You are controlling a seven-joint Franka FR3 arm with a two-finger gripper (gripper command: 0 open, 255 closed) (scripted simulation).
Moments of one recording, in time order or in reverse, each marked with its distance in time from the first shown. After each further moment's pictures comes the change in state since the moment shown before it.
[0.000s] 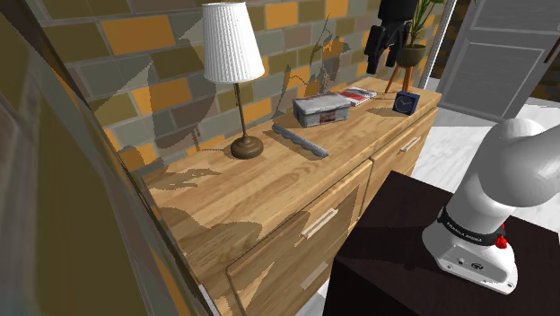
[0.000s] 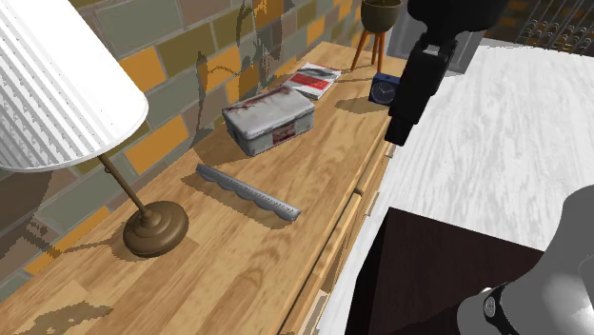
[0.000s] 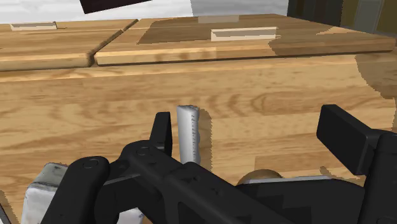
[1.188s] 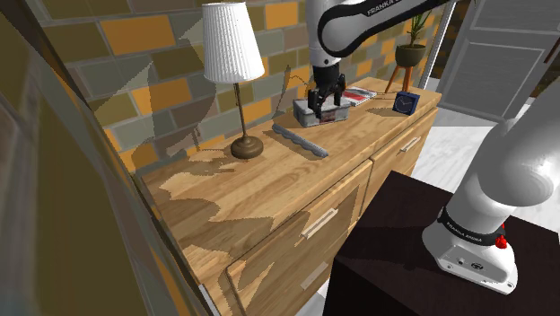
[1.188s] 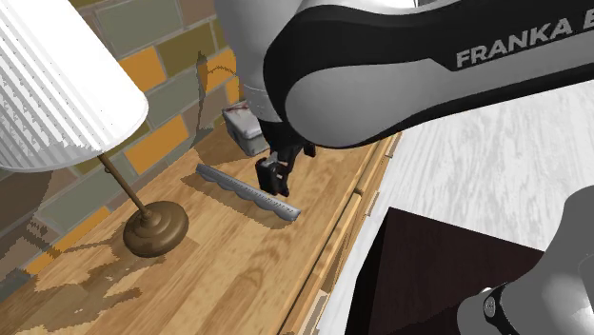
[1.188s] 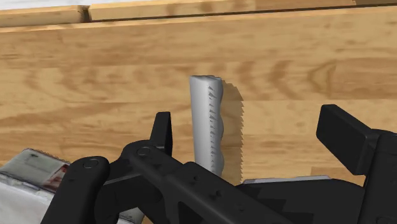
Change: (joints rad) arm -0.017 0.523 0.090 0.033 -0.136 0.374 0.138
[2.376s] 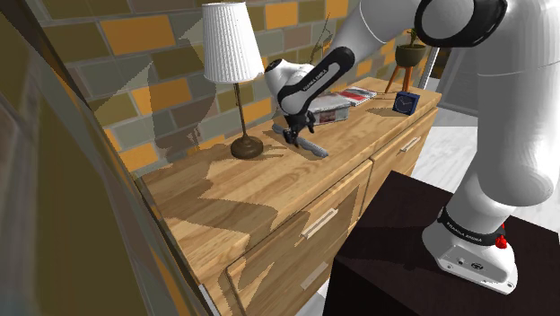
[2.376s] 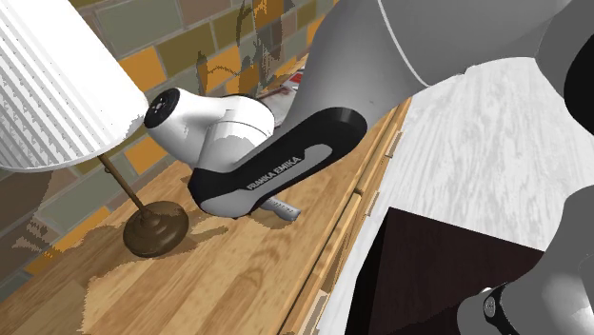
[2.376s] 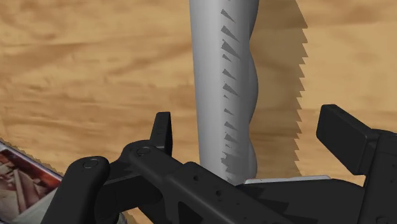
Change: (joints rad) arm 0.005 0.636 -0.016 0.337 -0.221 0.153 0.174
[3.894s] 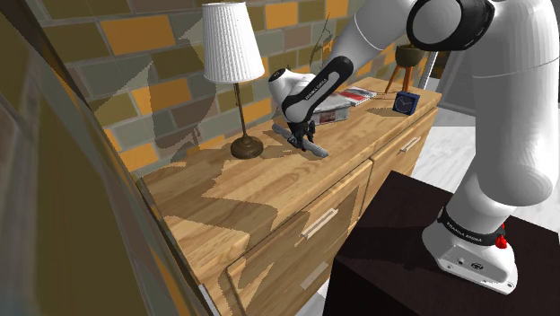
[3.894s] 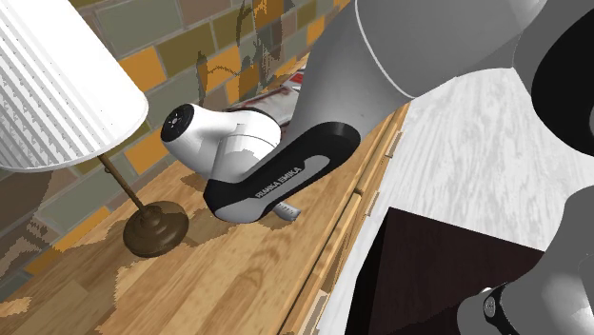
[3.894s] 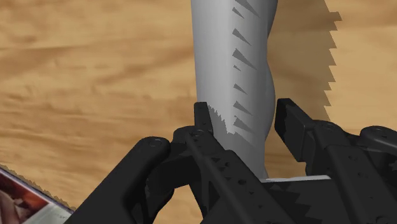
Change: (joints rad) arm -0.011 0.041 -0.012 -0.029 -0.019 0.072 0.011
